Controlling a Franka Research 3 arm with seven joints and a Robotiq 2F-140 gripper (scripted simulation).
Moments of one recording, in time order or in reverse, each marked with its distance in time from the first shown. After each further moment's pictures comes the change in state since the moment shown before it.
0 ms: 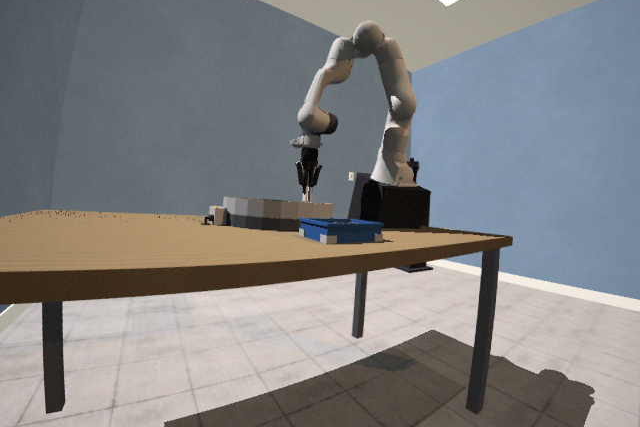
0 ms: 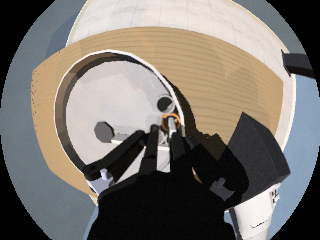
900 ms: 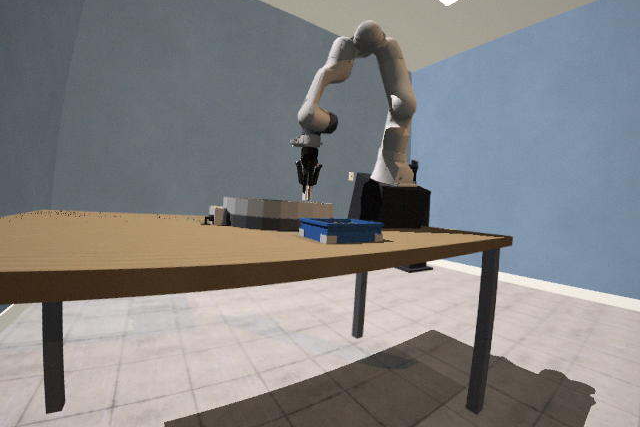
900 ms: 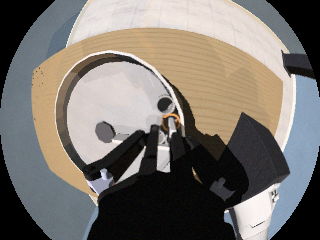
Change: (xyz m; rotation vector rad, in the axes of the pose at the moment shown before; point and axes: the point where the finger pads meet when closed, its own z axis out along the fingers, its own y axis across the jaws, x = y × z) arm 0.001 0.000 -0.004 0.003 0.003 0.000
